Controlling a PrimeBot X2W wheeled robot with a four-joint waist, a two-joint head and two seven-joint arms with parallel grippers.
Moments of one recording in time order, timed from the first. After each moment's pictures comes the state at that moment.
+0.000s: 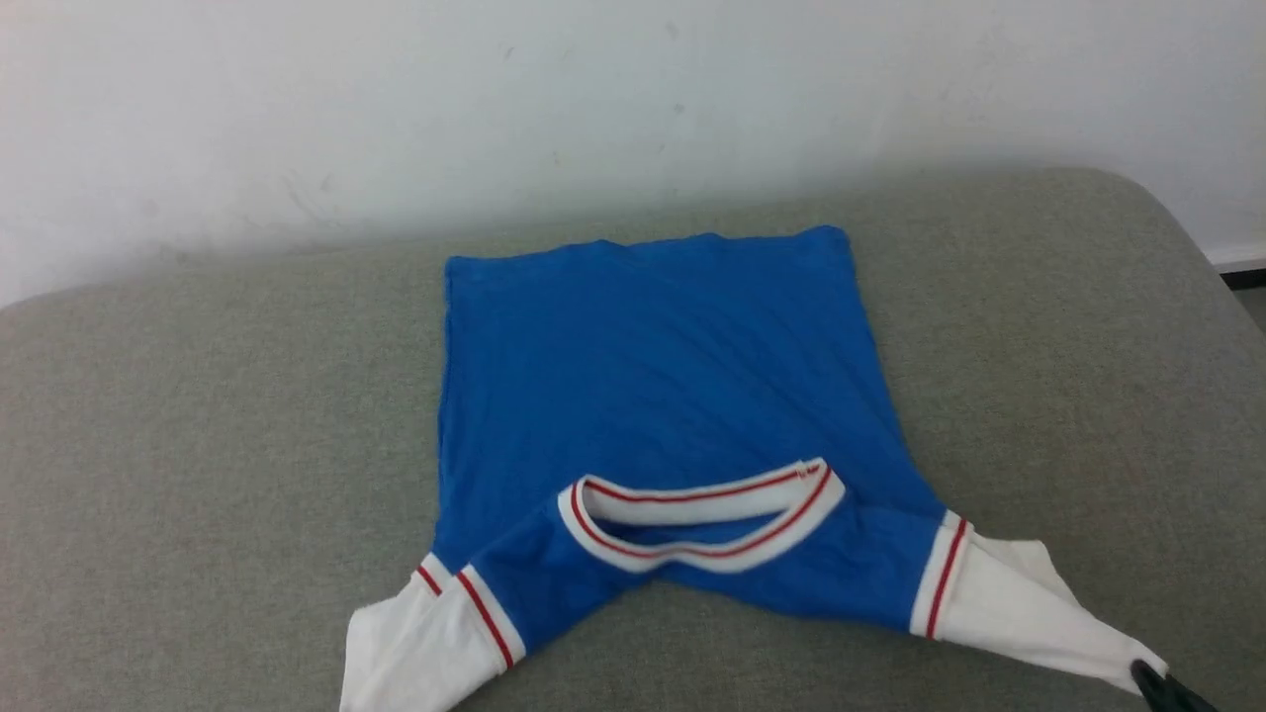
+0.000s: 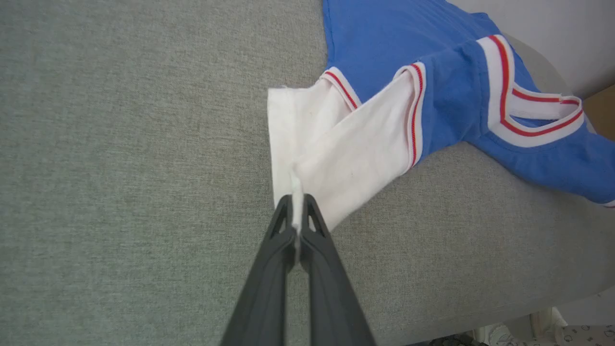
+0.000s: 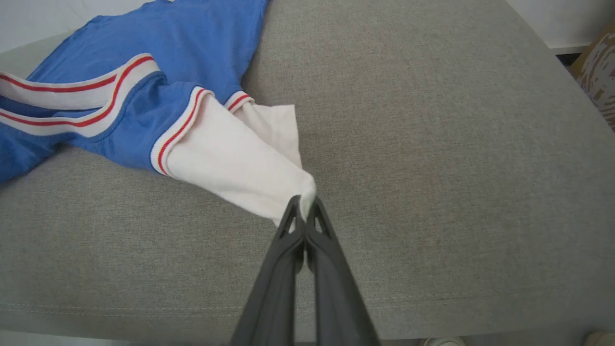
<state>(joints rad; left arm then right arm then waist) 0.45 0.34 -0.09 -0.22 -0.64 0.08 0.21 0.41 -0.36 -0.10 -0.21 0.52 0.13 0.29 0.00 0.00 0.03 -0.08</state>
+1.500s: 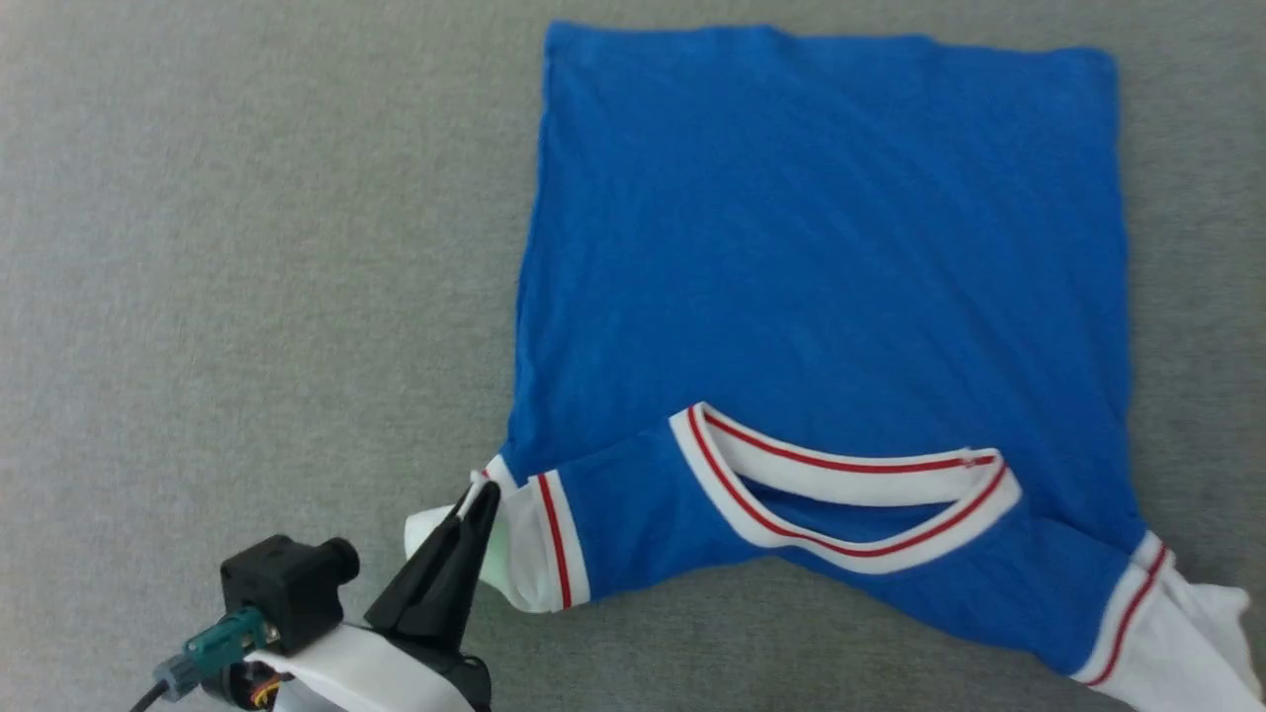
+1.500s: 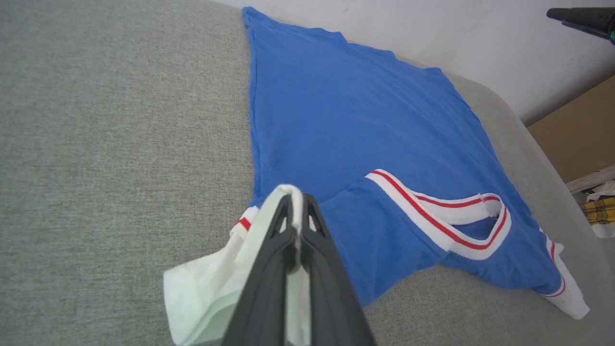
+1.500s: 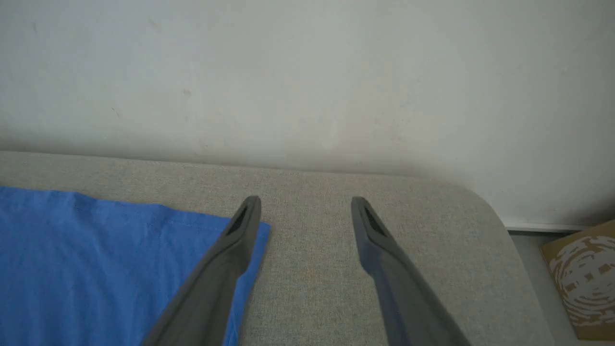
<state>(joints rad) 0.16 0.31 -0.26 -0.49 -0.52 0.09 0.24 -0.83 -0.39 -0.14 0.27 0.24 0.13 0.57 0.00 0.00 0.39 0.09</state>
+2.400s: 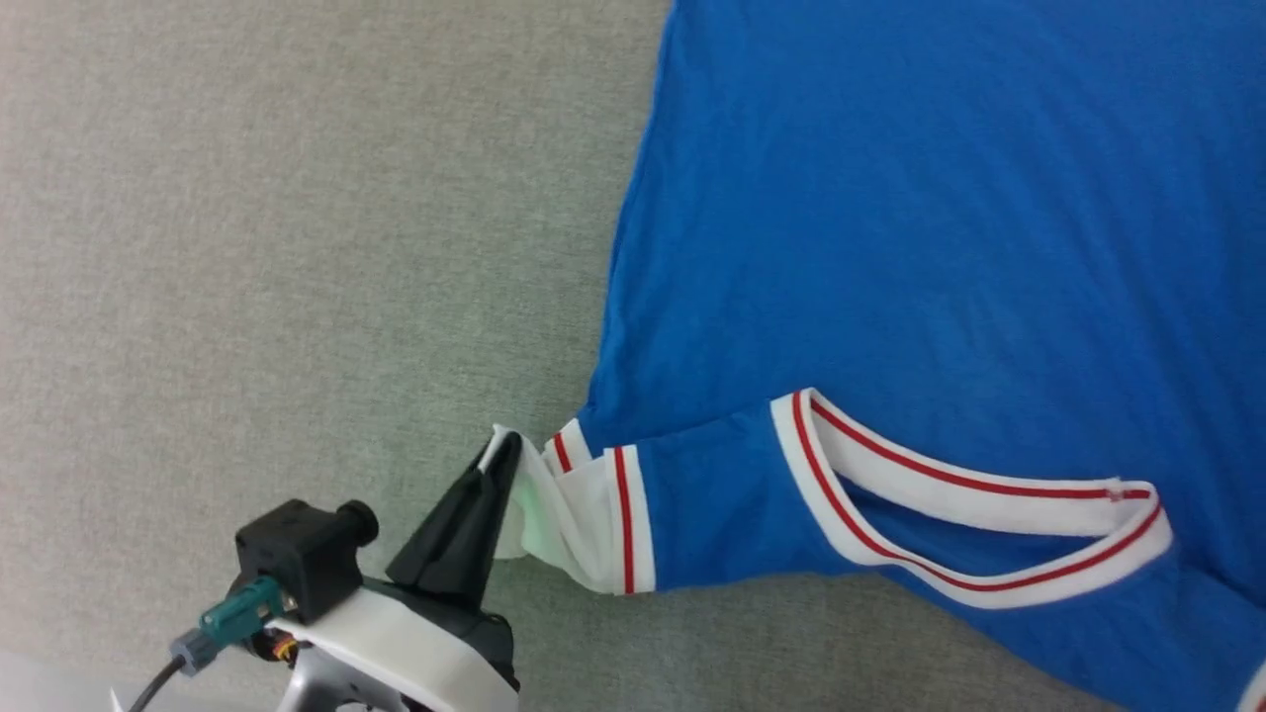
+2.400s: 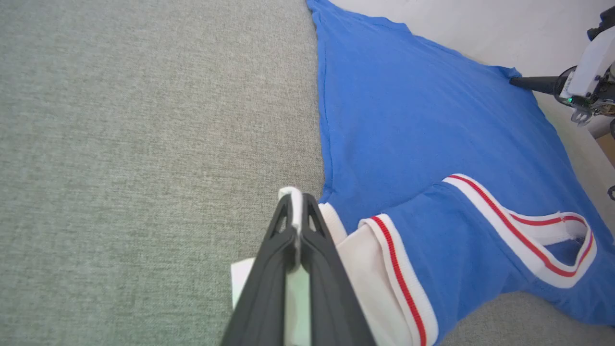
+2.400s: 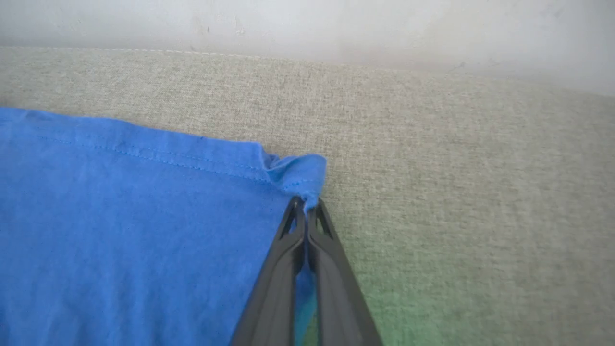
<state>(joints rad) 0.07 0.27 -0.30 -0.45 -0.49 0.07 0.19 -0.84 -0.37 -0.22 0.45 0.13 0.13 0.55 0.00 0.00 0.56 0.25</state>
